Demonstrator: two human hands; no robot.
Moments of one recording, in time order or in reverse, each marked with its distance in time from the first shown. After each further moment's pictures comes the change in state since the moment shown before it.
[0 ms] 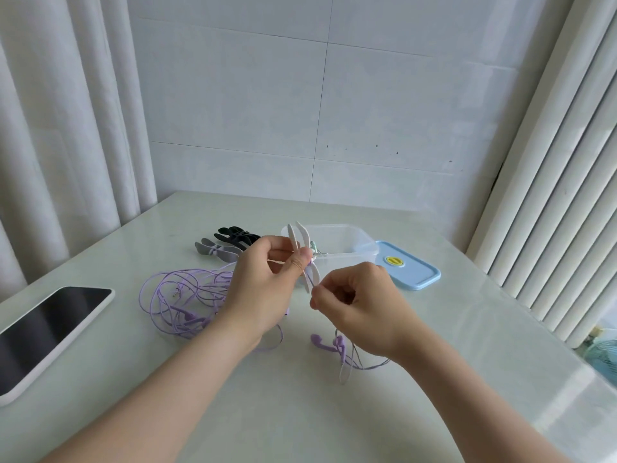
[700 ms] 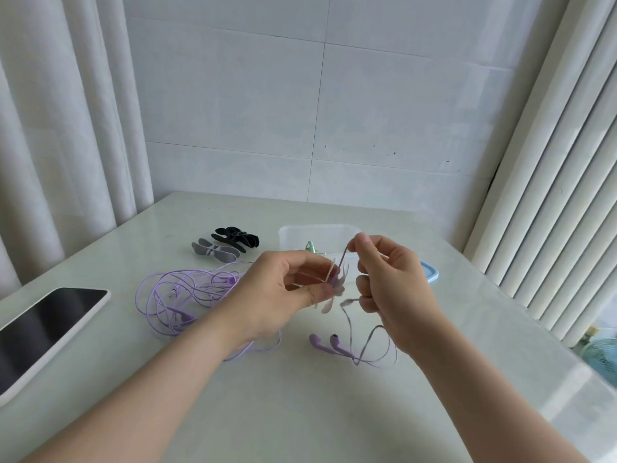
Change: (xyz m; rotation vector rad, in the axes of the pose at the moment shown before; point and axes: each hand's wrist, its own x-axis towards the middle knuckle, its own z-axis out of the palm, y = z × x) left_hand -0.002 0.005 -0.006 0.079 -0.470 0.084; right_hand 0.010 0.004 -0.014 0.725 0.324 0.408
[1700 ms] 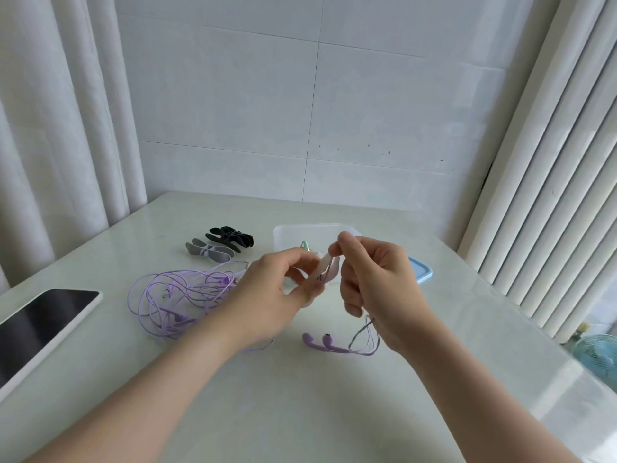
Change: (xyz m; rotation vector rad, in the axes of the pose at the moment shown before) left_hand 0.003 -0.007 0.000 0.336 0.085 0.061; right_hand -0.008 -0.005 0.003 -0.005 -0.141 -0.110
